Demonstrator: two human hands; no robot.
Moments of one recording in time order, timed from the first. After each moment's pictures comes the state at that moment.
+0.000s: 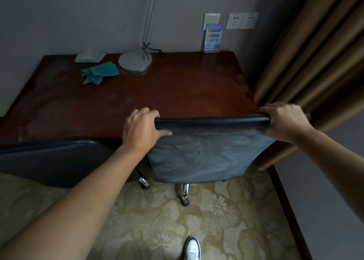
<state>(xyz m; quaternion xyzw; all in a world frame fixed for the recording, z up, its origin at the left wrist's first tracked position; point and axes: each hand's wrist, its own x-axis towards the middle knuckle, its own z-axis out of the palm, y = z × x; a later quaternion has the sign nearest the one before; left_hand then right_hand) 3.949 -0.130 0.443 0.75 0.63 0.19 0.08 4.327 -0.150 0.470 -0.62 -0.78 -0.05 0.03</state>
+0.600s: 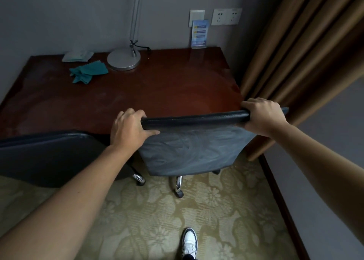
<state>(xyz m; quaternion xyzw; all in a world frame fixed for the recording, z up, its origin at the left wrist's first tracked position) 3.945 -0.151 0.436 0.74 0.64 0.17 0.10 4.319 -0.173 0.460 -0.64 -0.76 -0.04 0.04</state>
